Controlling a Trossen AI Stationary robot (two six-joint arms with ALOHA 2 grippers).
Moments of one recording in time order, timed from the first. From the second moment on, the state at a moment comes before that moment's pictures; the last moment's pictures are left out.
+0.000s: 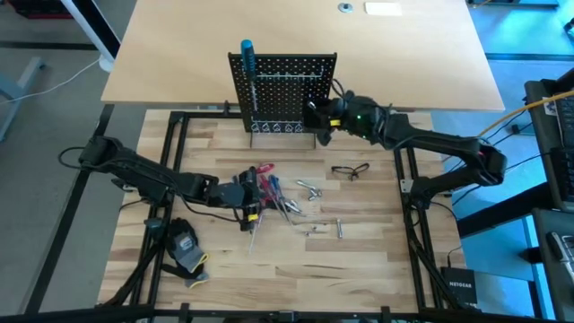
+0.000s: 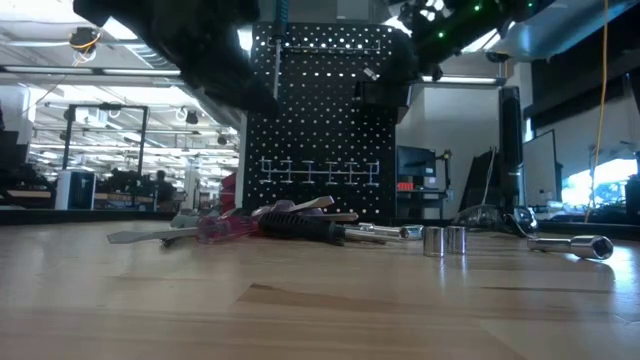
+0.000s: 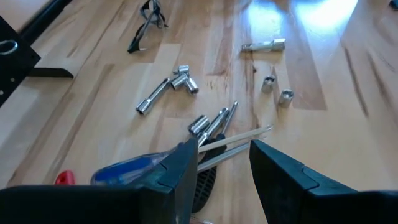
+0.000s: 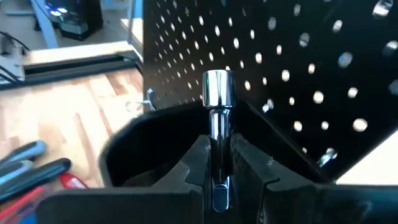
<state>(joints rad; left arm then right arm) -0.22 1.38 0.74 0.02 -0.33 -0.13 -0.43 1.30 1.00 -0.02 0.19 -0.10</state>
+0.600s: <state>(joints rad) -0.22 1.38 0.74 0.03 -0.33 -0.13 -0.43 1.30 1.00 -0.02 0.20 -0.10</state>
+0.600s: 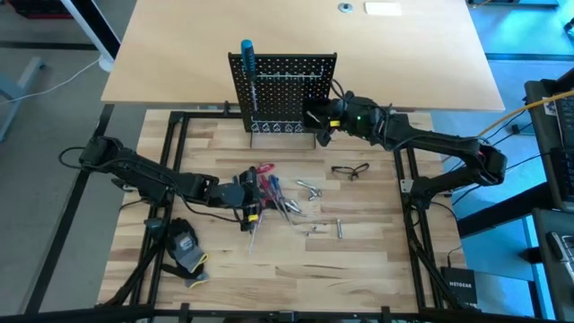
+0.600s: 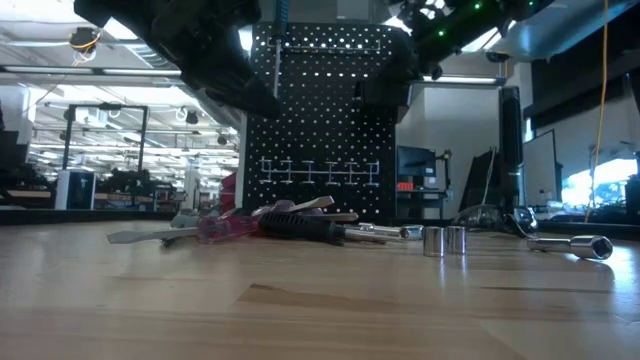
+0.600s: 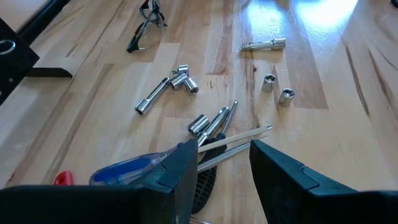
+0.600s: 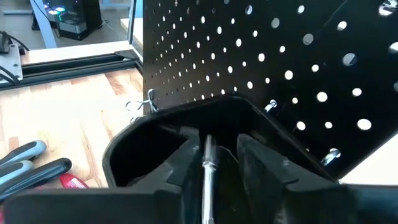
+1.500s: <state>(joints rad) -0.22 1.38 0.74 0.02 -0.33 -0.13 -0.02 1.32 1.00 -0.41 0.10 -0.08</state>
